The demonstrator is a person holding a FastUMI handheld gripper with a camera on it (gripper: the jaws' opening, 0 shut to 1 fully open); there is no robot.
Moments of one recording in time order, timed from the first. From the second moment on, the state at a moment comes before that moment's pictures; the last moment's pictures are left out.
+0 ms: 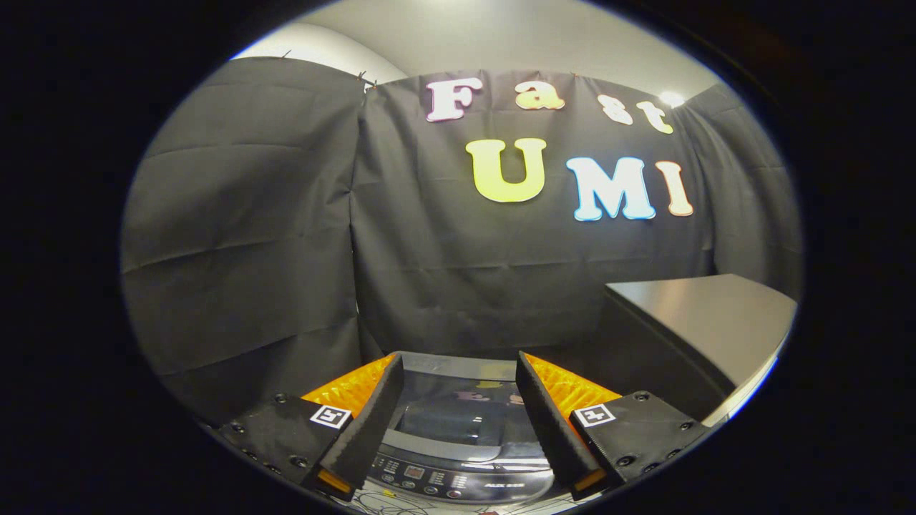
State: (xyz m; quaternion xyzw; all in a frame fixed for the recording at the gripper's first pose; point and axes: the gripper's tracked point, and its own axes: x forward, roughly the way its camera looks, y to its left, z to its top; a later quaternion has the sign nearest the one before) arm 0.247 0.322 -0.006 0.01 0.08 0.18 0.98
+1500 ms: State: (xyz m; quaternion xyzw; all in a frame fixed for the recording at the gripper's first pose) arm 0.153 -0.065 0.079 0.00 0.00 0.05 1.00
